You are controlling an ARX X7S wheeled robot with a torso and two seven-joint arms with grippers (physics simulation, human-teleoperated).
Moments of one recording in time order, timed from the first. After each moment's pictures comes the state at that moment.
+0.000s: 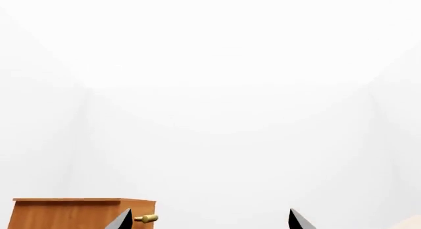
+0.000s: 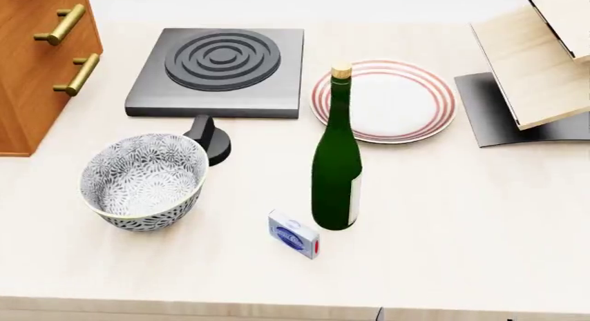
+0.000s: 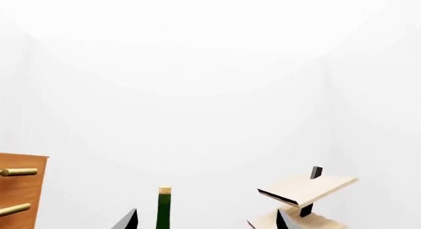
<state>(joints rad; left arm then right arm) 0.36 -0.19 0.10 0.49 0.03 0.63 -0.25 -0.32 0.18 -0.14 -0.50 -0.07 -0.41 0.33</state>
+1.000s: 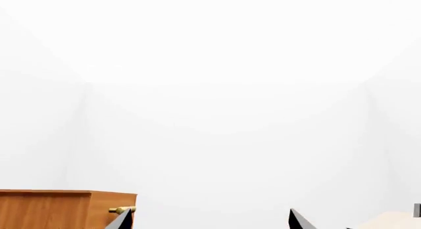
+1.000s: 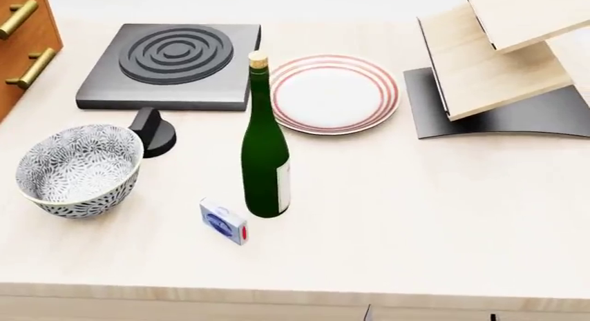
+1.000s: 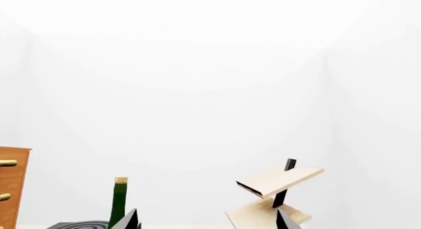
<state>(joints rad) 0.34 -0.22 0.12 0.47 0.02 0.61 -0.29 -0.29 0.21 -0.19 -0.47 -0.07 -0.39 0.36</state>
